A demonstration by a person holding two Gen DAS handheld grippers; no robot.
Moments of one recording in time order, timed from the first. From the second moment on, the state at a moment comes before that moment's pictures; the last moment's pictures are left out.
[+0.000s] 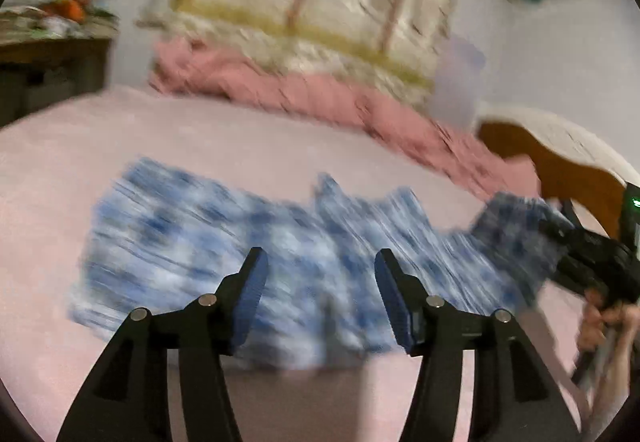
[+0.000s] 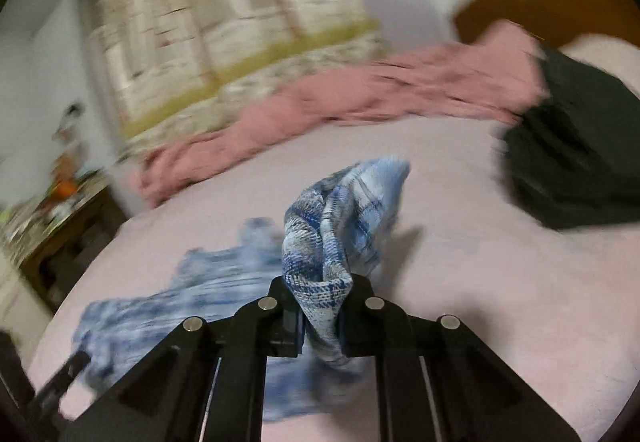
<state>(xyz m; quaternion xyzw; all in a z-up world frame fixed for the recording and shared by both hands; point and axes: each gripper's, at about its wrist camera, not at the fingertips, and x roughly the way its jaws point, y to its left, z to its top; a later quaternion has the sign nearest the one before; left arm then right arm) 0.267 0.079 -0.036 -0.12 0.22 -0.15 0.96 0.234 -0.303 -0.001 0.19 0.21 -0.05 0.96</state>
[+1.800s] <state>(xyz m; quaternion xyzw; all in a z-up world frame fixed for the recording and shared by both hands) 0.294 0.153 -0.079 -0.23 0.31 0.05 0.92 0.230 -0.221 -0.035 0.12 0.18 -0.02 0.97</state>
